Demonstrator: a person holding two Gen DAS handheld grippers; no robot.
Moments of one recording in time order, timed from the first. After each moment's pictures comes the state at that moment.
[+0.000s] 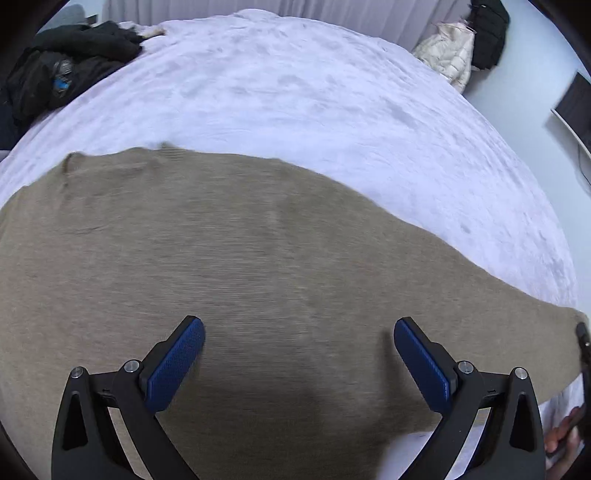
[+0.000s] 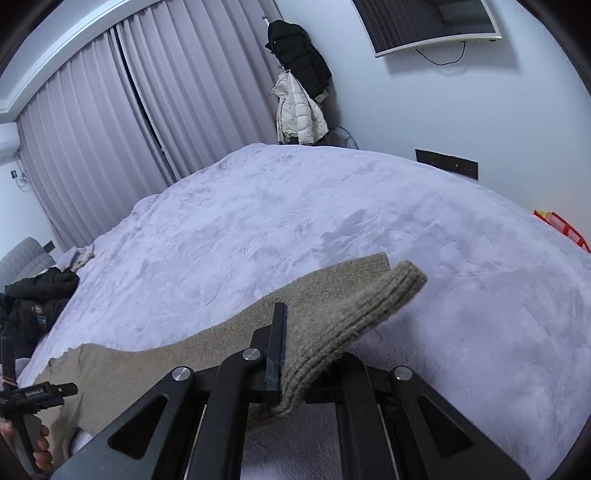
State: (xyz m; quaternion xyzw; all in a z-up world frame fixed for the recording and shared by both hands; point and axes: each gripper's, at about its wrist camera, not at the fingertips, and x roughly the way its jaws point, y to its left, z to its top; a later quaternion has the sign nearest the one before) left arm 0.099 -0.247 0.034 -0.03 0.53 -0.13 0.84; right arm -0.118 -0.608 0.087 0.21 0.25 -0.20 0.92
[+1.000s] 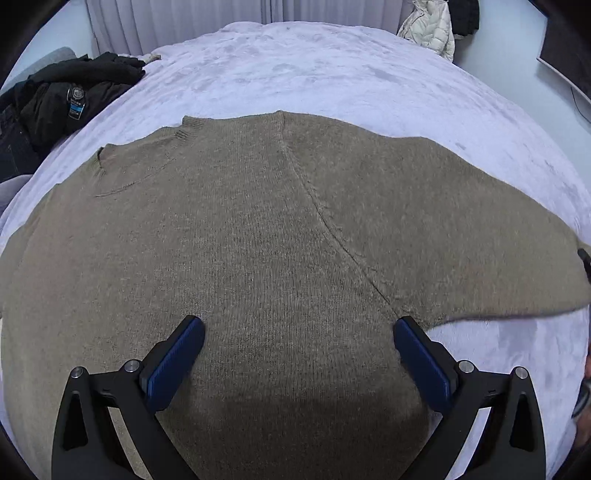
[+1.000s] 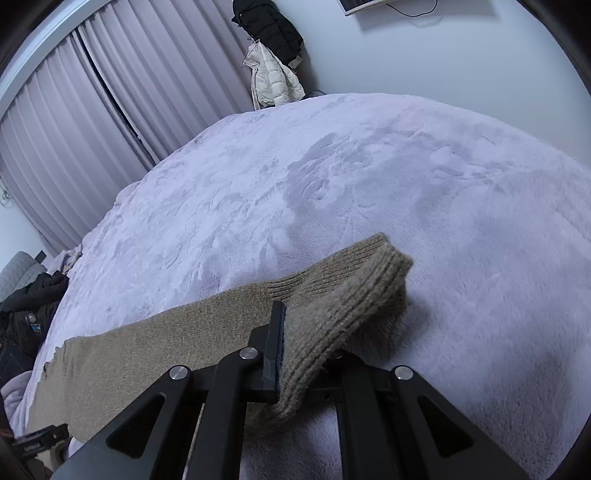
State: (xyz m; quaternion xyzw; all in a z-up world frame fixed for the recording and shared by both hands) left arm 0.027 -0.236 0.019 0.06 0.50 -0.11 0.85; right arm -0.110 -0.637 0.029 0.28 0.30 -0.21 0.89
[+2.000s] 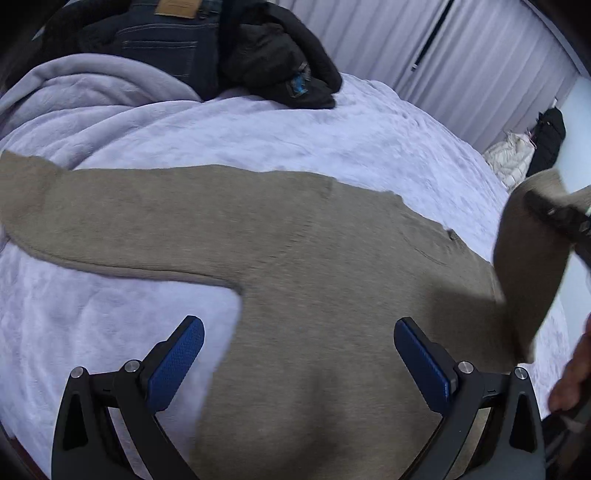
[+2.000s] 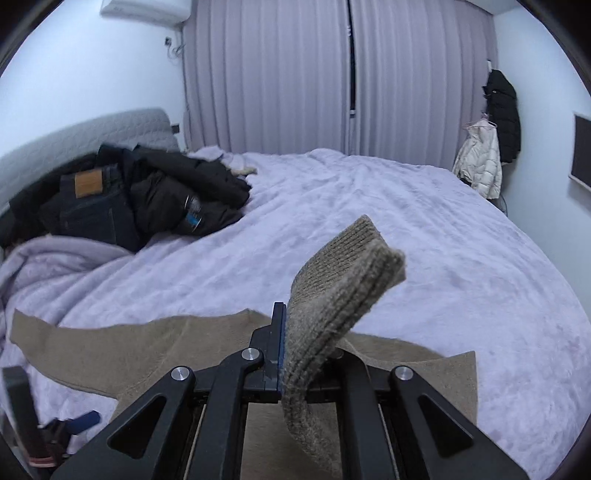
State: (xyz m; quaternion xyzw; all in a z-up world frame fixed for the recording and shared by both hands) left arm 0.005 0.143 0.062 -0.18 0.44 -0.01 0.88; right arm 0.072 -0.089 0.182 -0.02 0.31 0.02 0.95
